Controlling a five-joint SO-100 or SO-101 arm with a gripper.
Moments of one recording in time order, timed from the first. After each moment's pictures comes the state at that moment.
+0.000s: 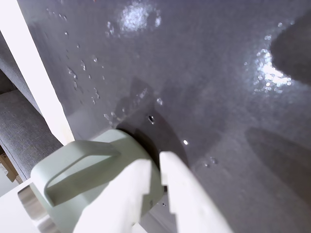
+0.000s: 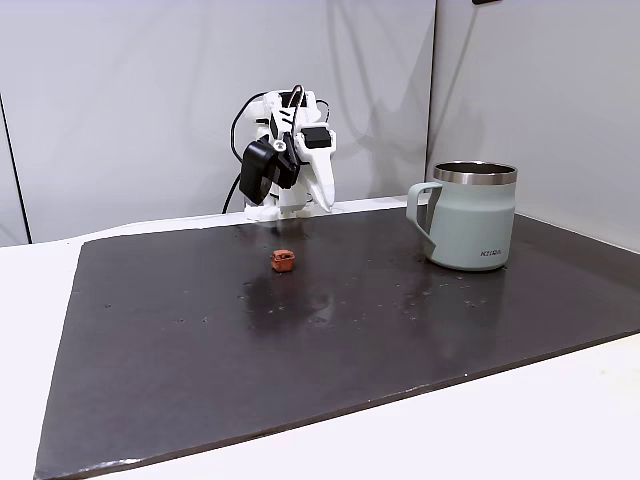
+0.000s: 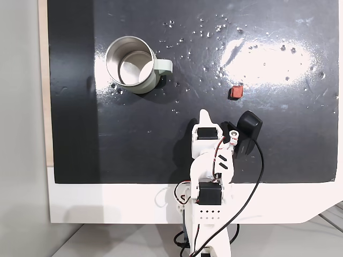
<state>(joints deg) 4.7 181.4 172.6 44.3 -0.6</state>
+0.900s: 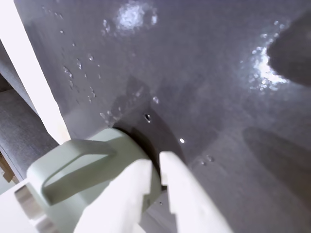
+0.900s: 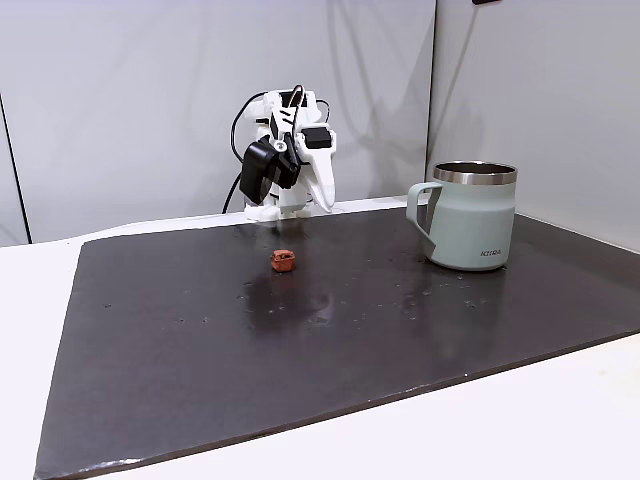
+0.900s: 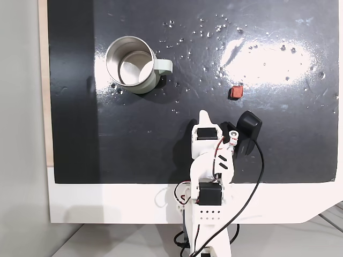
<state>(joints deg) 5.2 181.4 170.9 46.1 -1.1</state>
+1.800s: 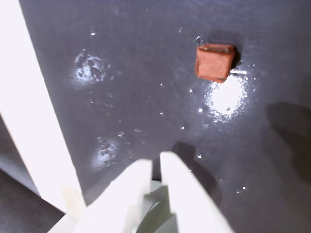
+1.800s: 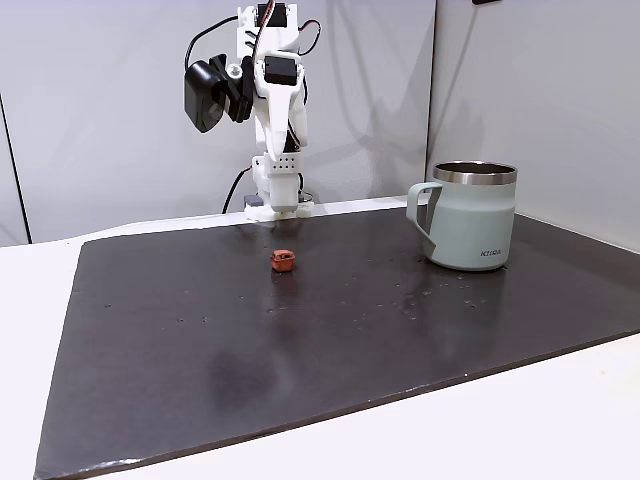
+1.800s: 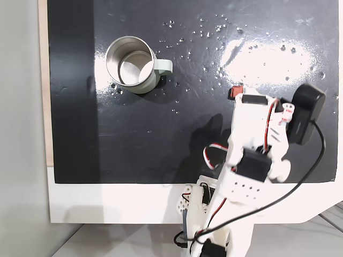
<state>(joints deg) 20.8 126.8 111.8 64.3 -15.6</state>
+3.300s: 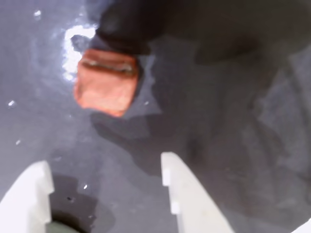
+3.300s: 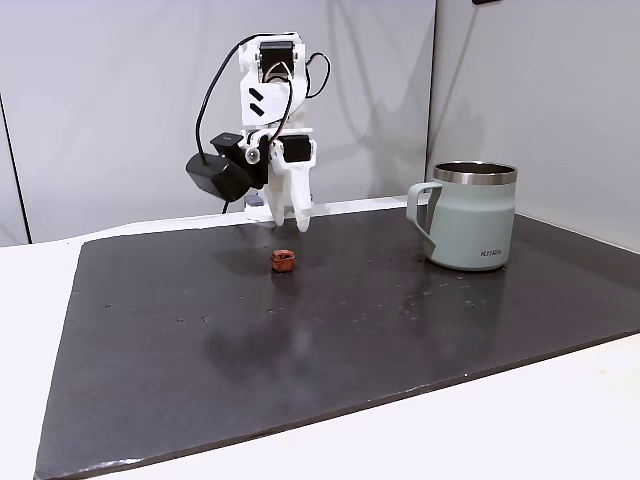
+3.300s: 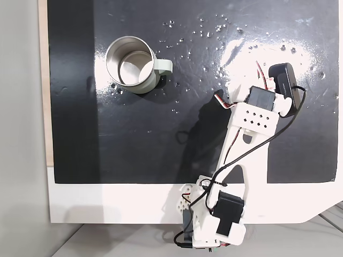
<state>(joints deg) 20.0 94.4 100.4 73.7 -32.4</state>
